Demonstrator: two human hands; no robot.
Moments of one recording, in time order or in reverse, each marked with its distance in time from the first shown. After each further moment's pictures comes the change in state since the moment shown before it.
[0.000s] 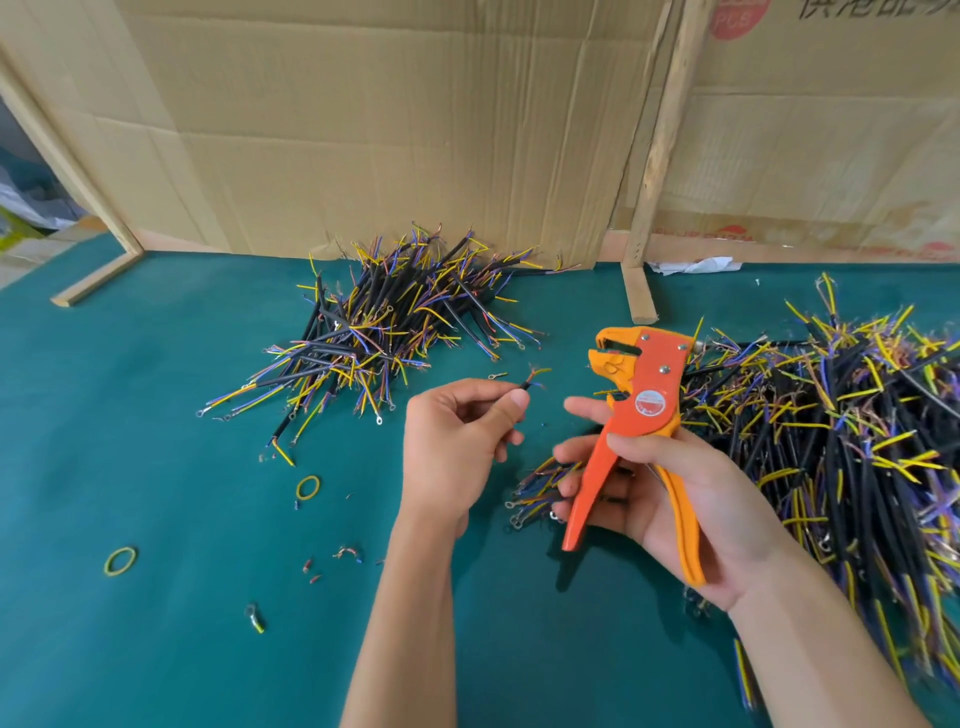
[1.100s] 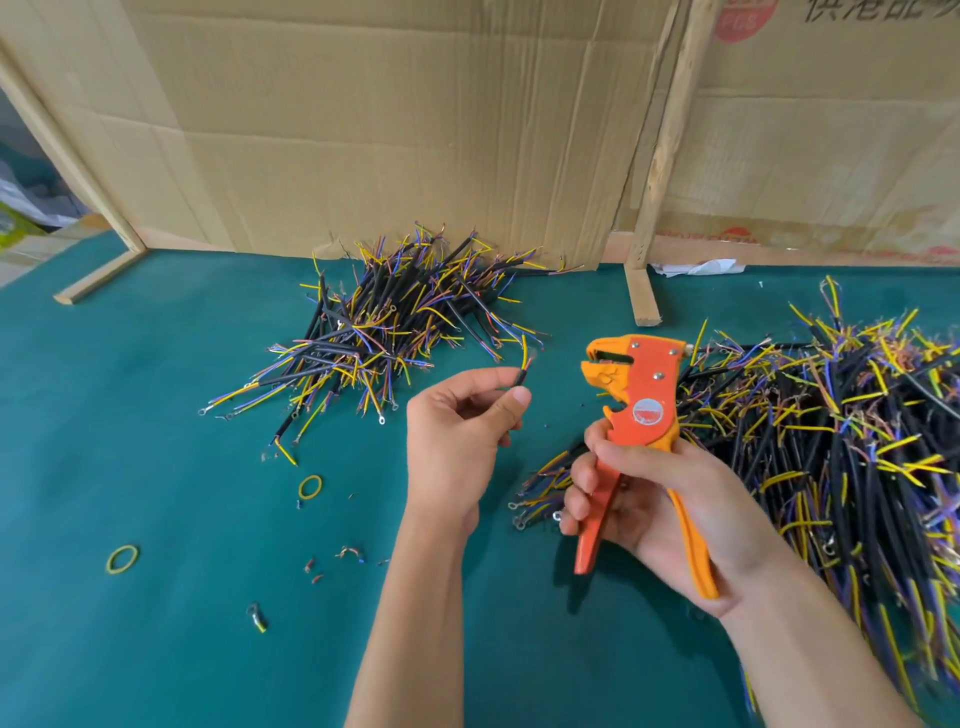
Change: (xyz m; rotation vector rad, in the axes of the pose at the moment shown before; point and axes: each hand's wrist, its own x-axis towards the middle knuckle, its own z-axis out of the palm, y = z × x) left_hand 0.000 0.003 0.003 -0.078 0.067 -0.001; right_hand 0.000 0.003 0.007 0.000 -0.055 0.055
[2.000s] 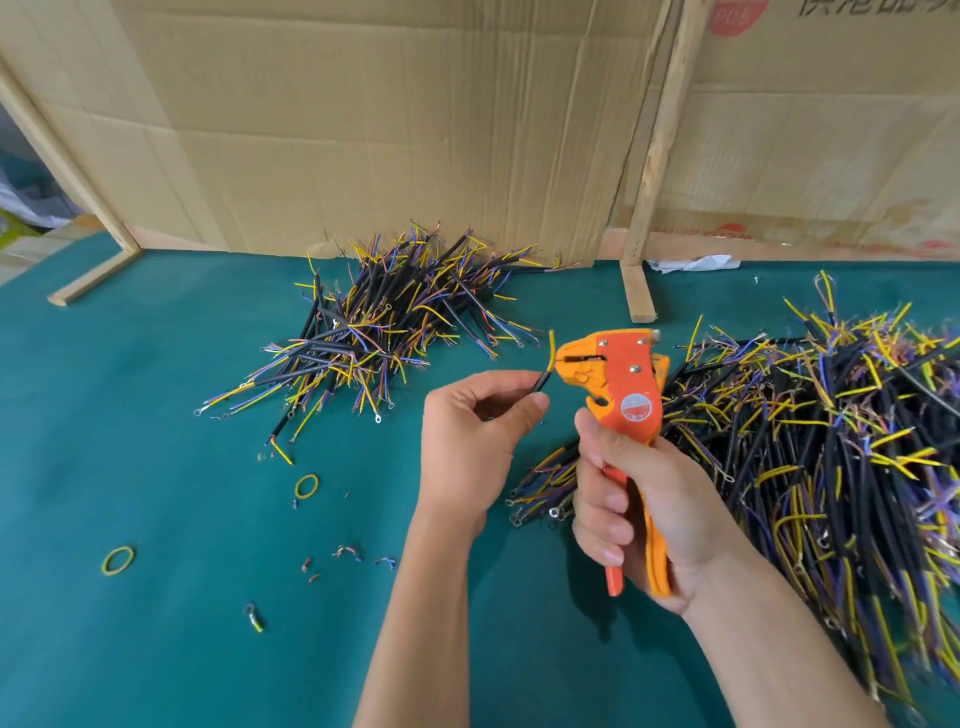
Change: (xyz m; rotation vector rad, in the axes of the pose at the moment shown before) left_hand -0.004 0.003 0.009 0.162 -0.066 0.033; right_hand 0.003 0.008 0.017 -0.074 0.163 -0.064
